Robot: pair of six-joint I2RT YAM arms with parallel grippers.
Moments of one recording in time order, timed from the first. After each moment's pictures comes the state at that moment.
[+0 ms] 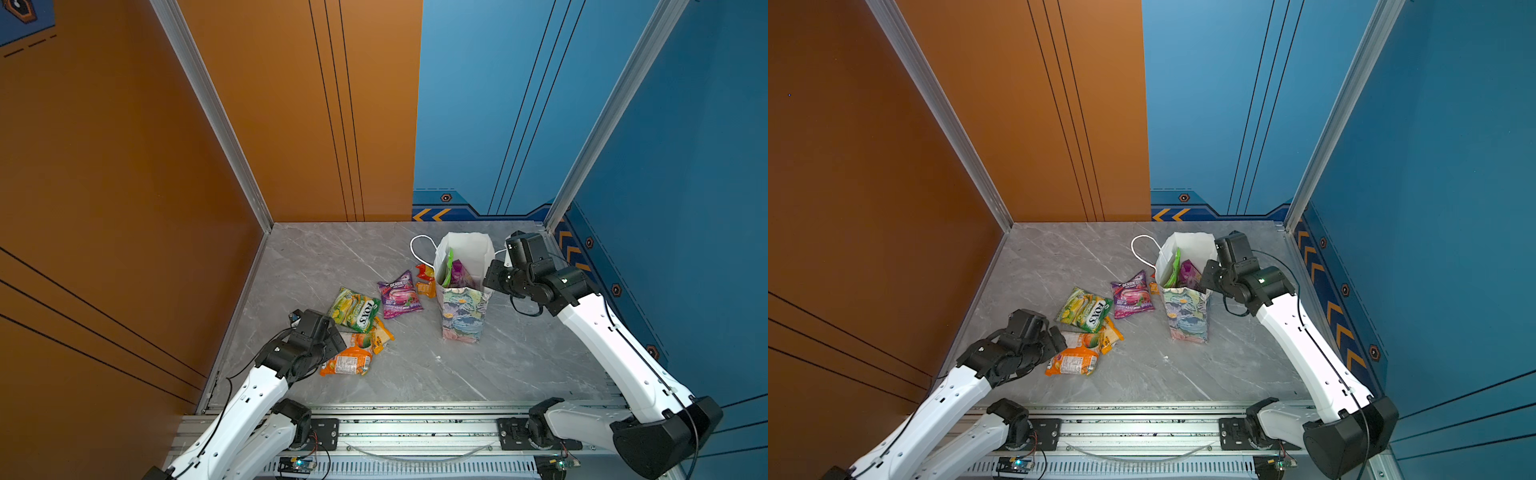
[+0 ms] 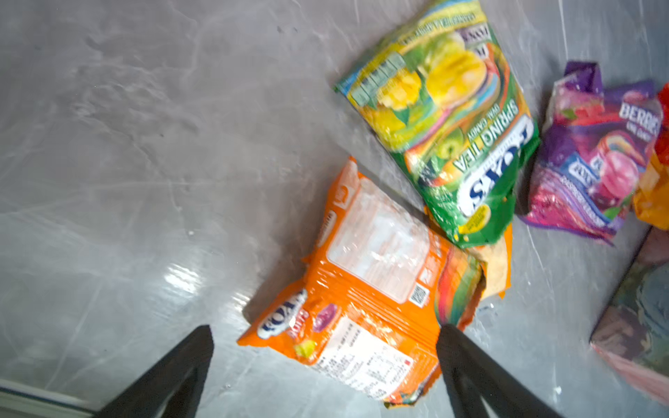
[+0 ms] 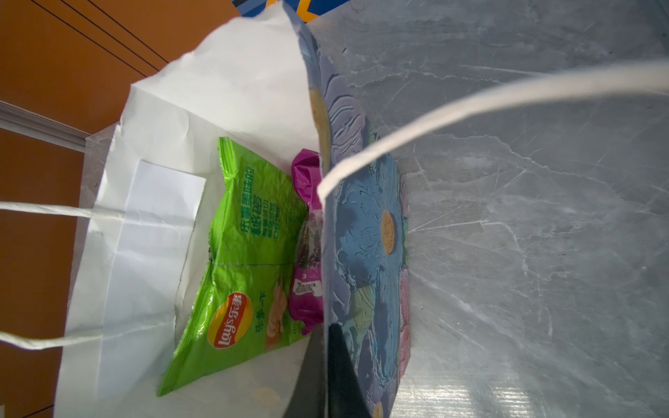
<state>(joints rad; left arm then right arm) -0.32 0.80 0.60 -0.90 -0.15 -0.90 0.39 1.23 1.31 -0.90 0.06 0.63</state>
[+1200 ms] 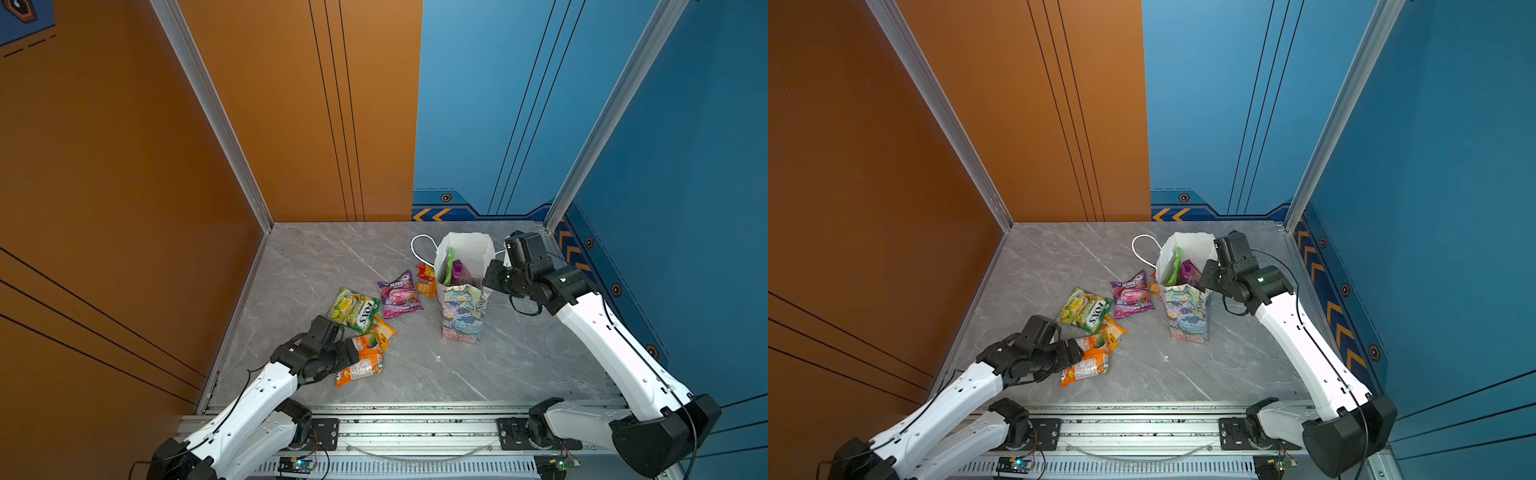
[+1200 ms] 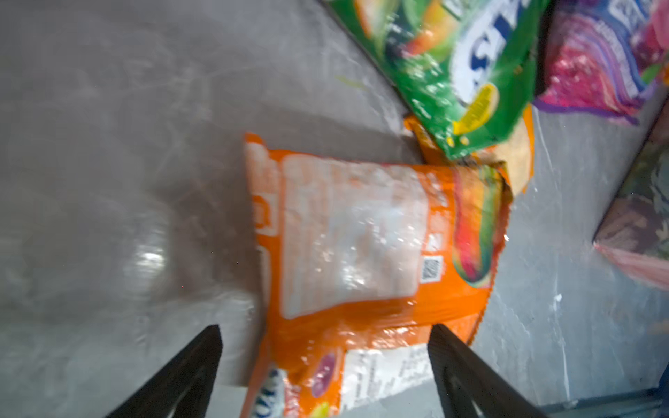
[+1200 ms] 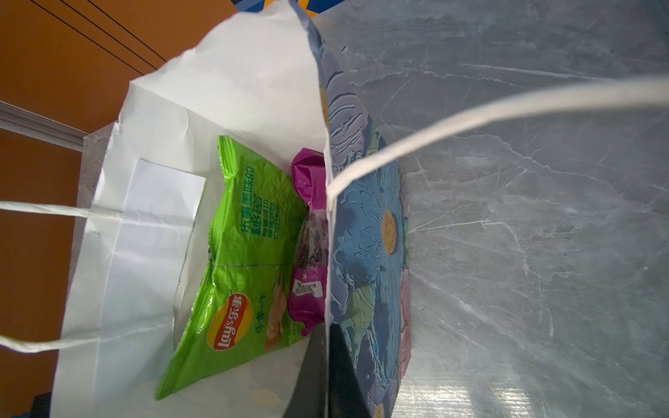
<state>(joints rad) -0.40 0.84 0.45 -0.73 0.09 -0.86 0.39 1.24 1.31 -0.90 0.06 0.63</state>
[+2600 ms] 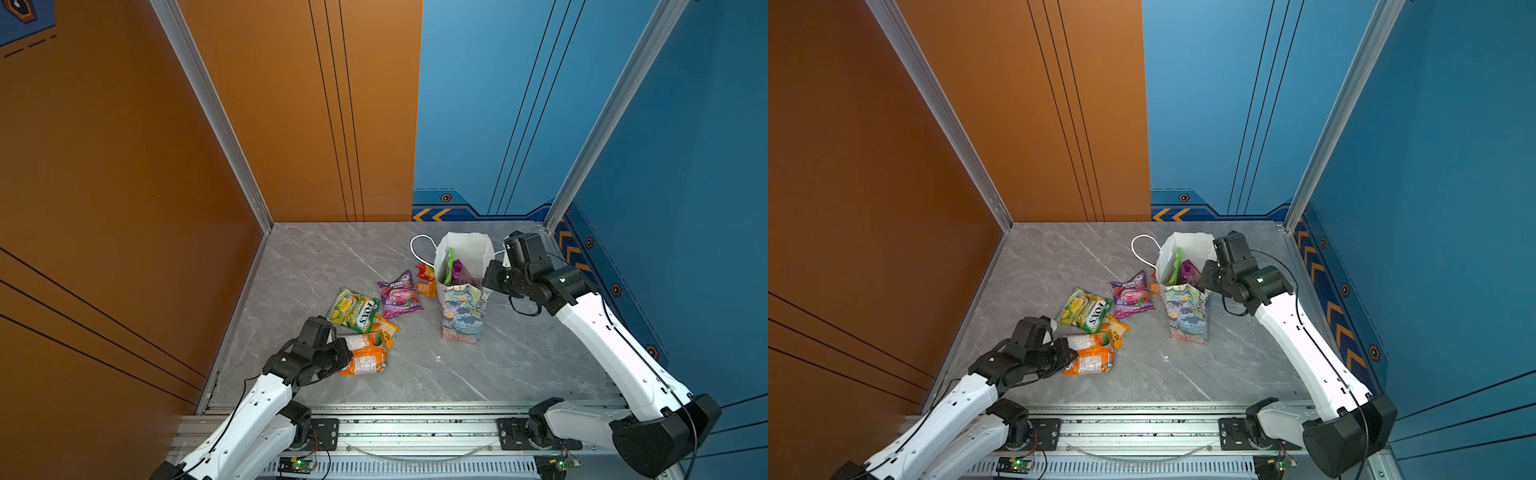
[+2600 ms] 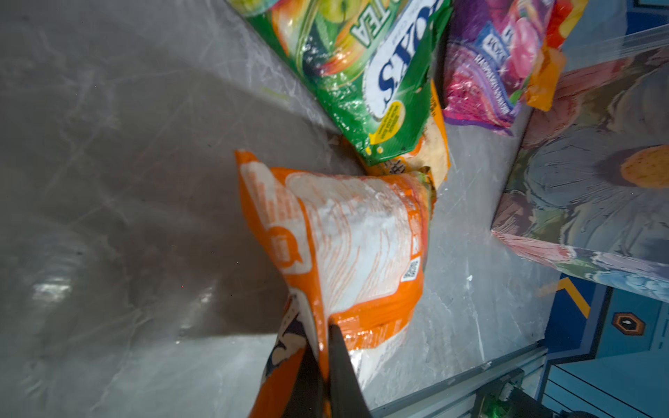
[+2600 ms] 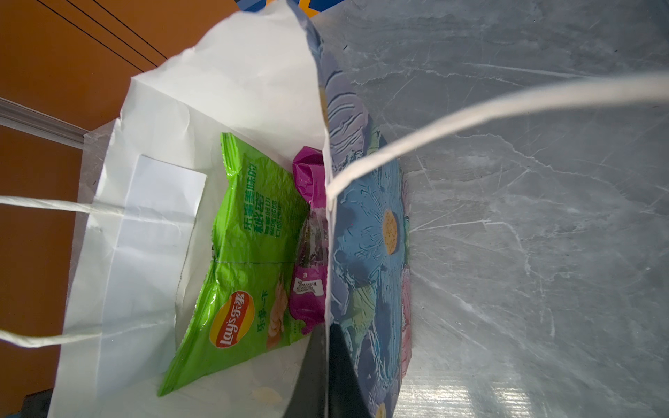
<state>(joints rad) -0.37 0.74 0.42 -0.61 0.25 -0.87 0.39 1.24 1.31 -0.90 0.07 0.63</state>
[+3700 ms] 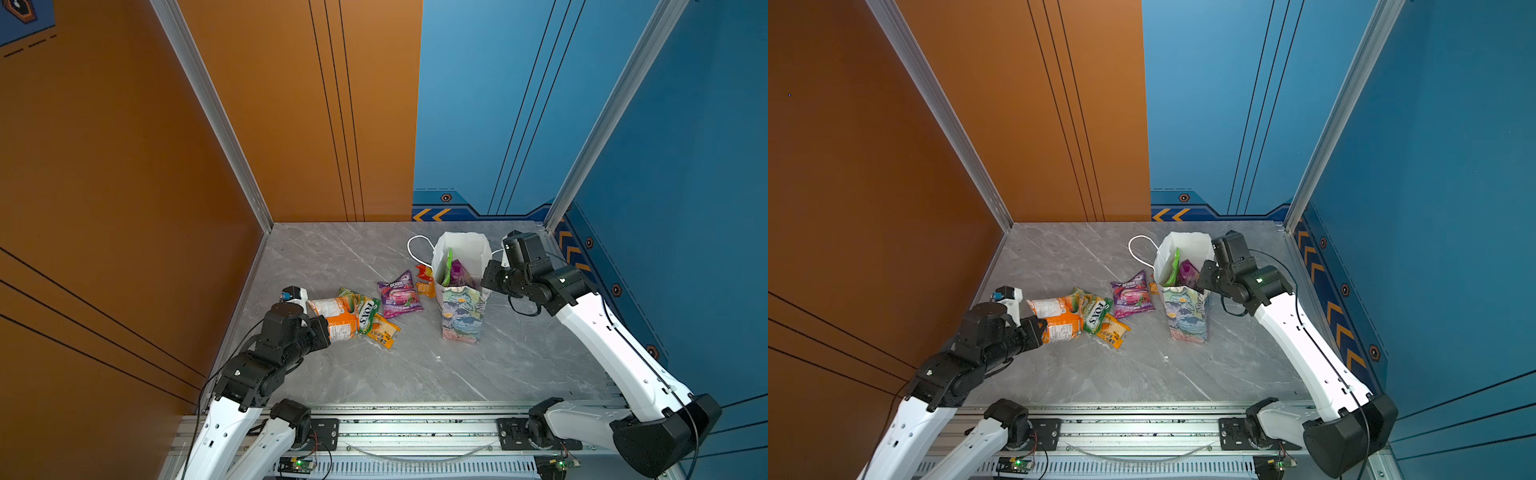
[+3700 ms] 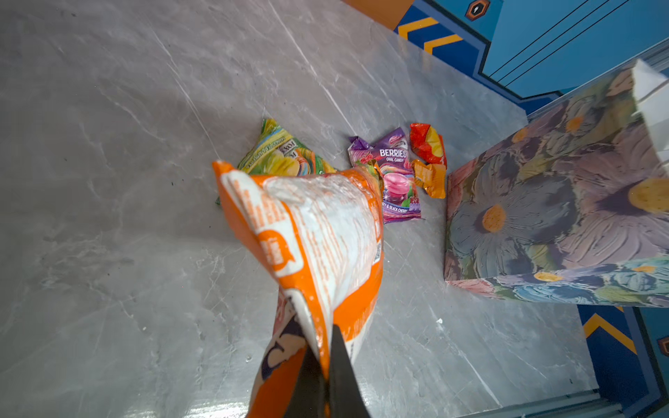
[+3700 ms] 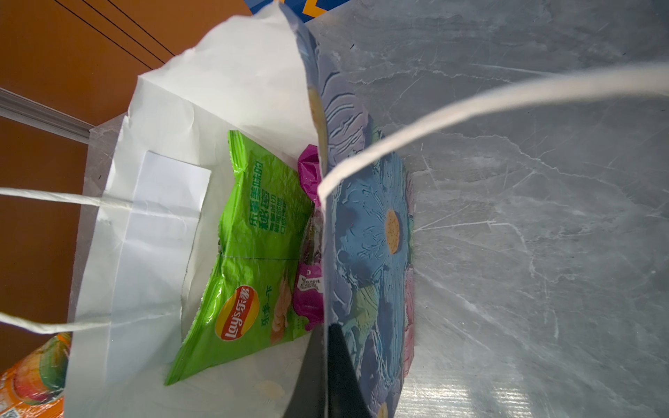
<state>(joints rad) -0.33 0.62 0.86 -0.92 -0.01 -0.59 0.41 1.24 1.32 -0.91 0.07 0.63</state>
